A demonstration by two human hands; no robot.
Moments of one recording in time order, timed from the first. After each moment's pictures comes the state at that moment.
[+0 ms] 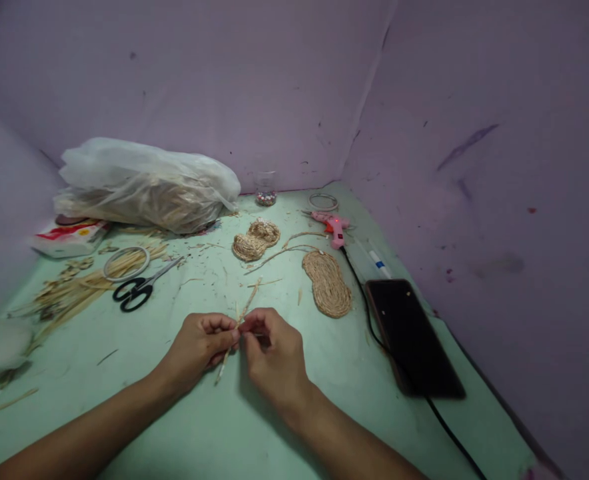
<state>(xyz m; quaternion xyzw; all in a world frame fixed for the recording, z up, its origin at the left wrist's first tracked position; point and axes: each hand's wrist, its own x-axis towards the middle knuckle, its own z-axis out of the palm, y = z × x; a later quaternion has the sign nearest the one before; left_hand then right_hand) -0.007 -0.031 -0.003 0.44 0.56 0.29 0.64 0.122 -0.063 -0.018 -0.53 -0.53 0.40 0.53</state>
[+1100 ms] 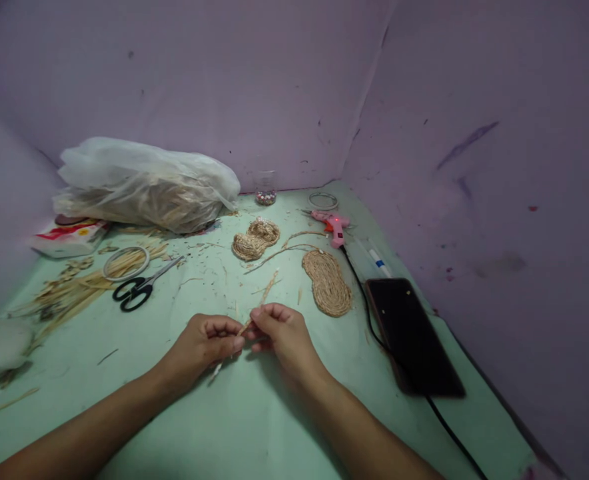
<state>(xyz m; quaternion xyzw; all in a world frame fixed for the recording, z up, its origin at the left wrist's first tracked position) -0.009 -0.031 0.004 0.50 0.50 0.24 0.66 0.136 -0.046 0.000 -0.48 -0.23 0.70 0.48</state>
